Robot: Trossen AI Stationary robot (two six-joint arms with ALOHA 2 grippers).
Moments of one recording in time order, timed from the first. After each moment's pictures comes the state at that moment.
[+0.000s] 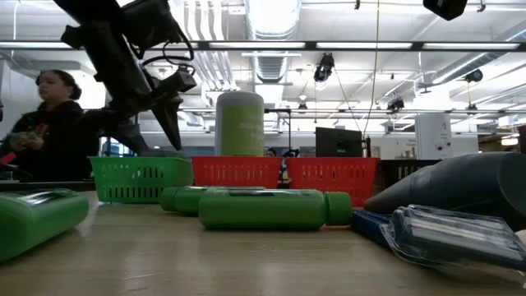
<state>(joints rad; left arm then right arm) 0.05 1.24 0.69 -0.46 -0.22 -1.29 0.46 0.89 0.94 -0.52 0.47 0.81</state>
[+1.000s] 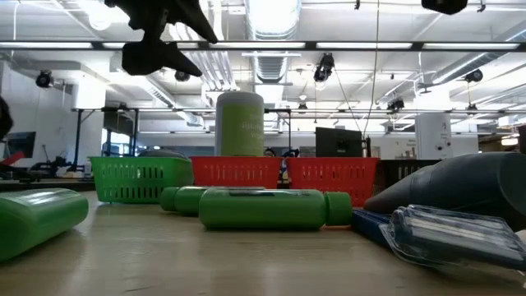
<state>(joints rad) -0.16 1.19 0.94 -0.40 -0.23 -0.89 0.46 0.95 0.94 -0.40 0.41 1.00</state>
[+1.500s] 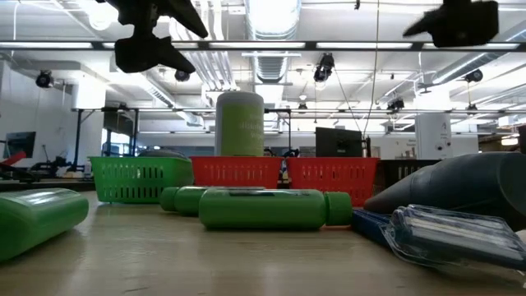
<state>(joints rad) -0.23 1.19 0.93 -0.41 -0.23 -0.86 0.46 1.20 0.94 -0.42 0.19 1.33</state>
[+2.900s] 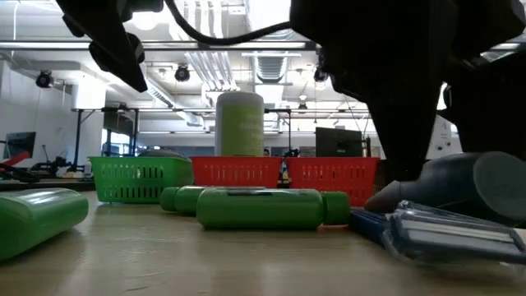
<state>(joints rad) -0.35 1.19 0.93 -0.68 -0.20 -0.58 0.51 2.06 1.52 -0.82 -0.11 1.62</state>
